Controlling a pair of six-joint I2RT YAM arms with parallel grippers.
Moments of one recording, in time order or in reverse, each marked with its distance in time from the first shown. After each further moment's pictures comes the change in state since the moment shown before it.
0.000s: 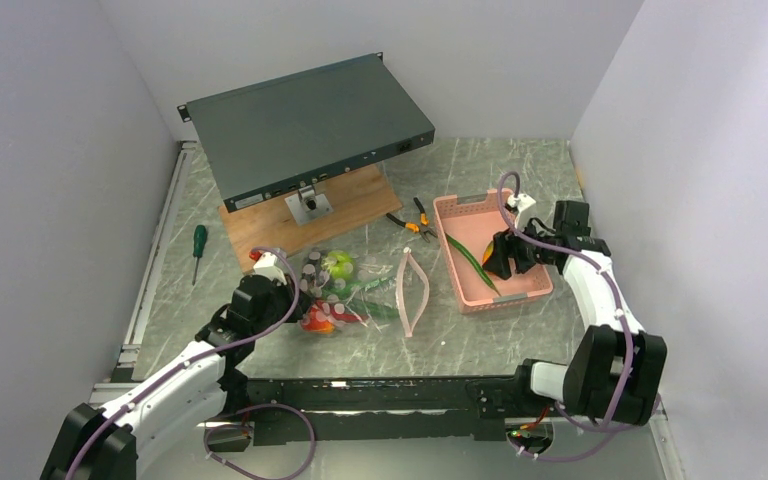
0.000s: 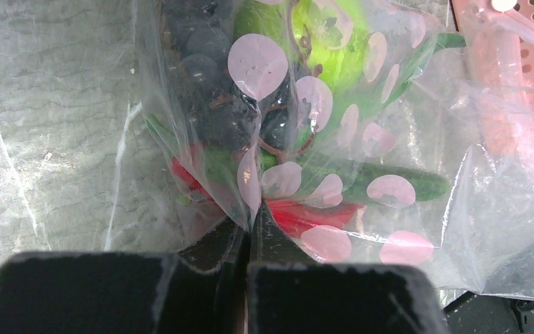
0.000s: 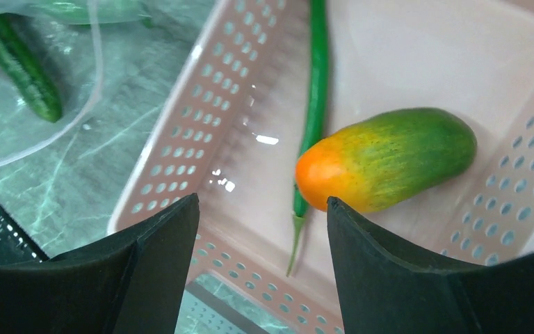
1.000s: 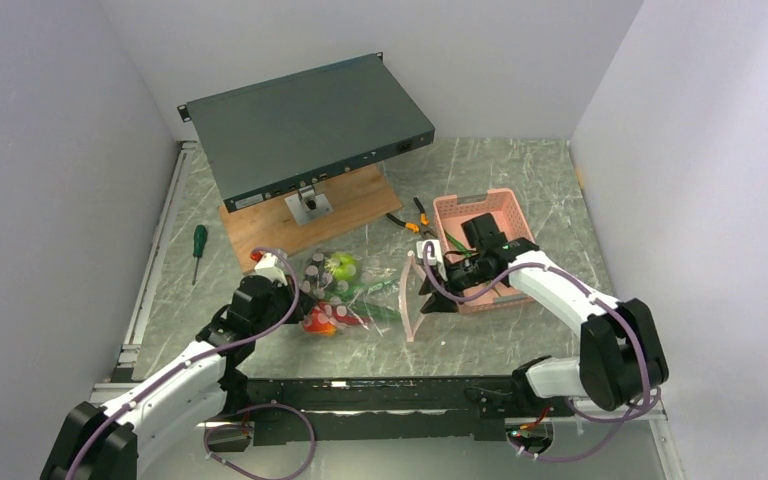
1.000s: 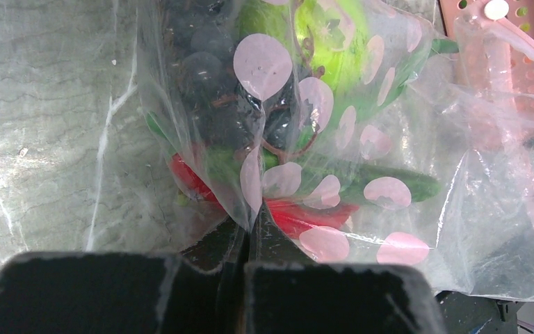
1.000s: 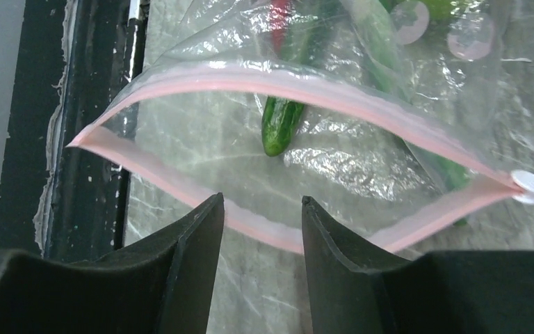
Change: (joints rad) left arm 0.000 0.008 -0.010 0.022 0.034 -0.026; right arm 0.573 0.049 -0.044 -0.022 -0.264 -0.401
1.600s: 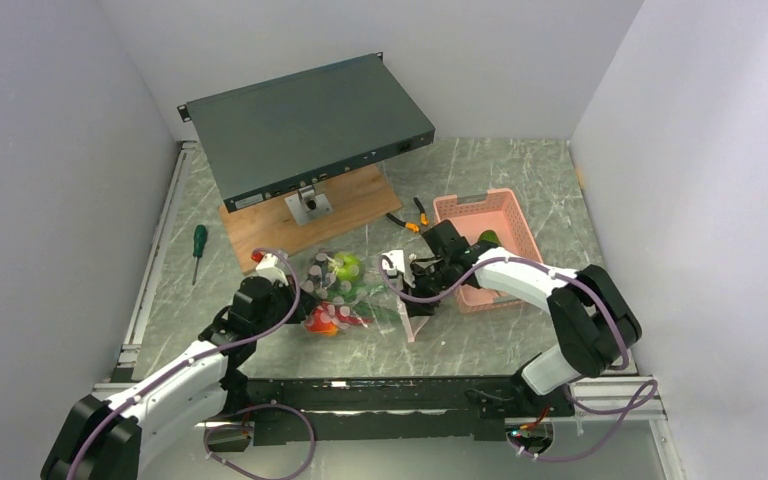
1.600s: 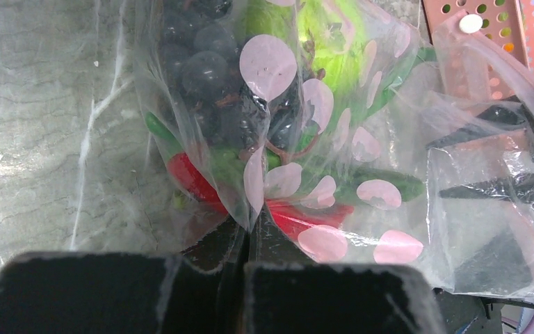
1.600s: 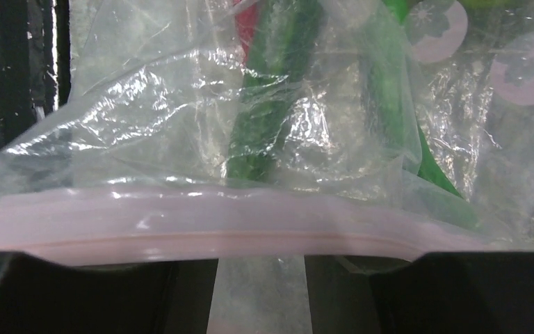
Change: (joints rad) left arm 0.000 0.033 -0.022 0.077 0.026 -0.029; right arm 0.216 0.206 0.036 0.200 0.251 0.165
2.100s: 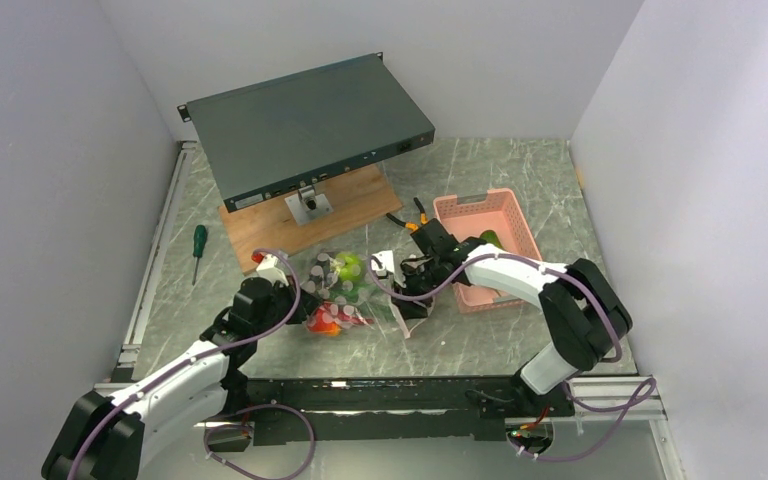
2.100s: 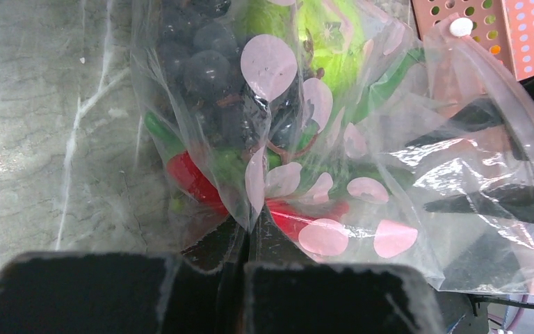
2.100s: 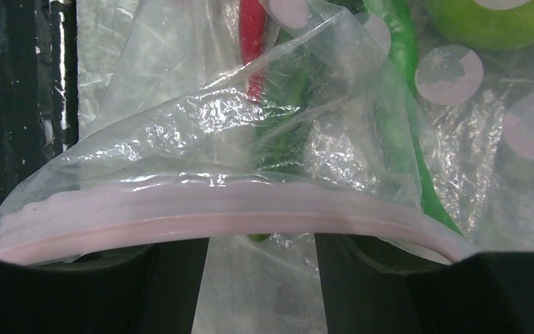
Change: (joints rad) left arm 0.000 0.019 -0.017 0.051 0.019 -0.027; right arm 0.060 0.051 0.063 -0.025 0.023 0.023
